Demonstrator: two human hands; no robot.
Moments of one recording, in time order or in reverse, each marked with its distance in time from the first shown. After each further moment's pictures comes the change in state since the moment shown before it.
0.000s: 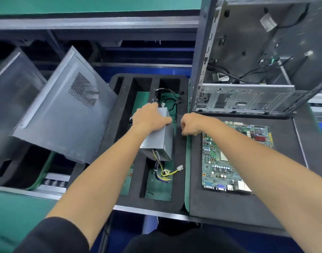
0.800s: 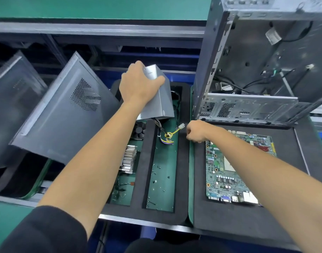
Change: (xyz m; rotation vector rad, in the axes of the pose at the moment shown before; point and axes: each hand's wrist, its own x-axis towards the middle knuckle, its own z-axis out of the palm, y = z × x) left_hand 0.039 0.002 -0.090 -0.333 0.544 0.014; right_hand 0.011 0.003 0.001 0.066 0.045 0.096
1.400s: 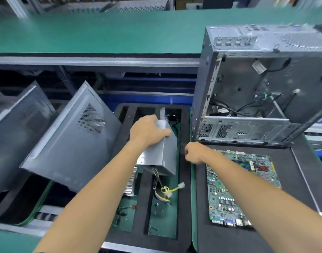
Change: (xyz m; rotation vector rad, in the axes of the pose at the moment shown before) left_hand -0.039 -0.015 0.006 0.144 -0.417 0.041; right_hand 0.001 -0.007 0.007 0.080 0.022 0.042
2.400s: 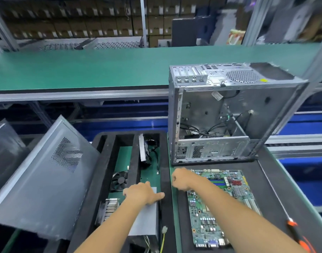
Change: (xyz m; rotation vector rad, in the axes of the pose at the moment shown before) left_hand -0.037 -0.002 0.097 0.506 -0.586 -0.153; right_hand -0.025 0.026 0.003 0.152 0.020 0.003
